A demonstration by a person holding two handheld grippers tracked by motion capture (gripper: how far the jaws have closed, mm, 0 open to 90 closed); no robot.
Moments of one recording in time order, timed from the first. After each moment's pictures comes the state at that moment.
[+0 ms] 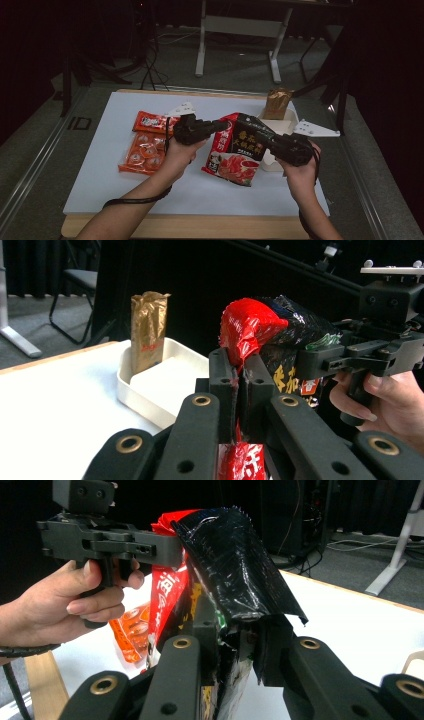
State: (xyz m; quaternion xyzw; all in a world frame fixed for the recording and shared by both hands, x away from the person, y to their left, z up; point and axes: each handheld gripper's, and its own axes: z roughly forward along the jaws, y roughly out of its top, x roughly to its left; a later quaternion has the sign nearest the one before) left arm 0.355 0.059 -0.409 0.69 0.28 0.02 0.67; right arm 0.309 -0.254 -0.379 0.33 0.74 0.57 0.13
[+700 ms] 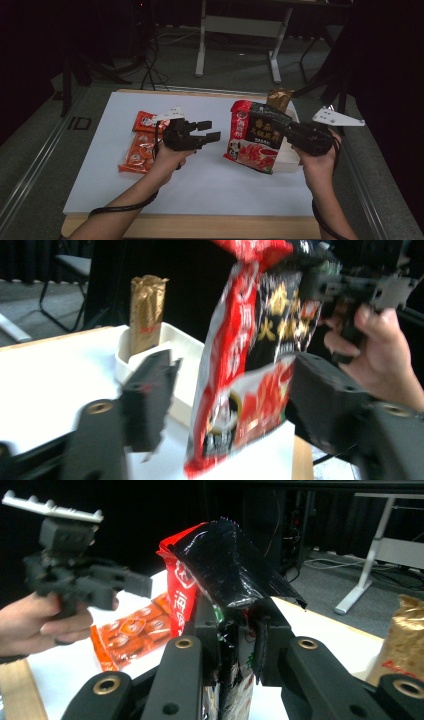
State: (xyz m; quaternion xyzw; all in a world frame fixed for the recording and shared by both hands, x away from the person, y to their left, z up) left arm 0.343 0.085 -0.418 0.70 0.28 -0.01 0.66; right arm 0.315 -0.281 -0.340 0.32 0.74 0.57 0.18
